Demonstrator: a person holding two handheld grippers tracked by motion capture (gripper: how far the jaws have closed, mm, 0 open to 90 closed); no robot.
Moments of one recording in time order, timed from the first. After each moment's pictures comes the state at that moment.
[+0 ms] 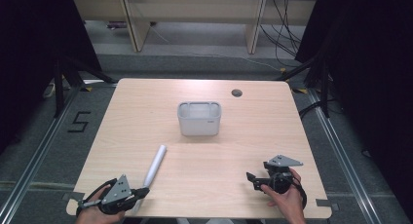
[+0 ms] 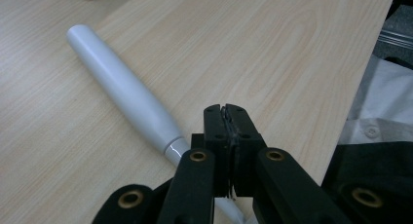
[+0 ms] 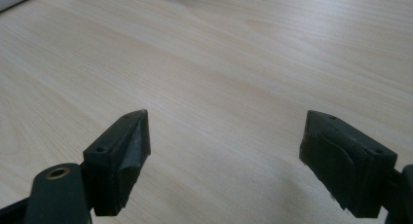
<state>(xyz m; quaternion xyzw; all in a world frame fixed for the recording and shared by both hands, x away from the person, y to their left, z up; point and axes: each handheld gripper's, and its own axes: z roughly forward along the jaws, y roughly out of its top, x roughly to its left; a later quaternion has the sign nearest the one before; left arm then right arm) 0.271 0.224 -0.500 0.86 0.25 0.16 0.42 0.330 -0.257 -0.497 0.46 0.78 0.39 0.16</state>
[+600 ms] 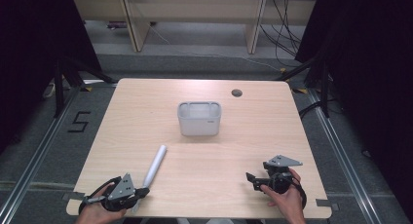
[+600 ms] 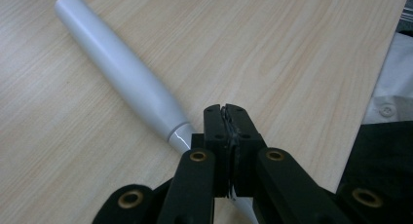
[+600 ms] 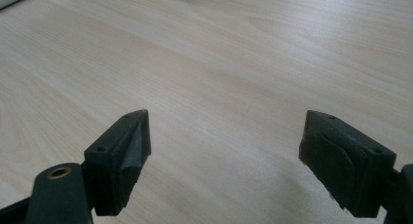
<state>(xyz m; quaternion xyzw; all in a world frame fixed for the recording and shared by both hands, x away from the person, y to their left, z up) 0.282 0.226 -0.506 0.89 0.24 0.15 0.37 0.331 -0.256 -0.499 0.45 0.79 0.39 0.15</state>
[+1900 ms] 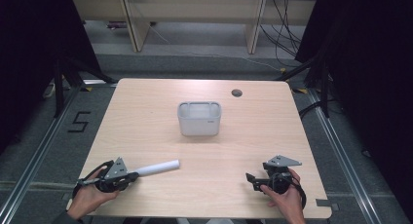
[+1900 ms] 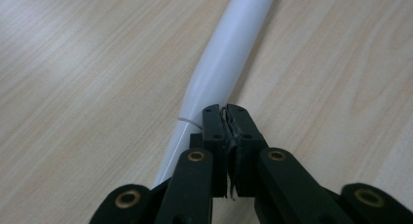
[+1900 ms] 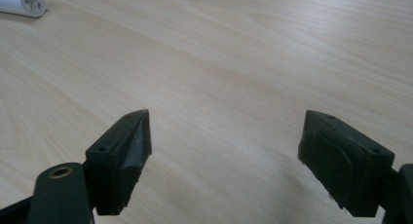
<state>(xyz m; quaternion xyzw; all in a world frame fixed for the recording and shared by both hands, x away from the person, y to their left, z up) 0.329 0.259 -0.507 0.89 0.26 0.18 0.32 0.331 -0.256 -0.499 0.45 0.79 0.38 0.15</state>
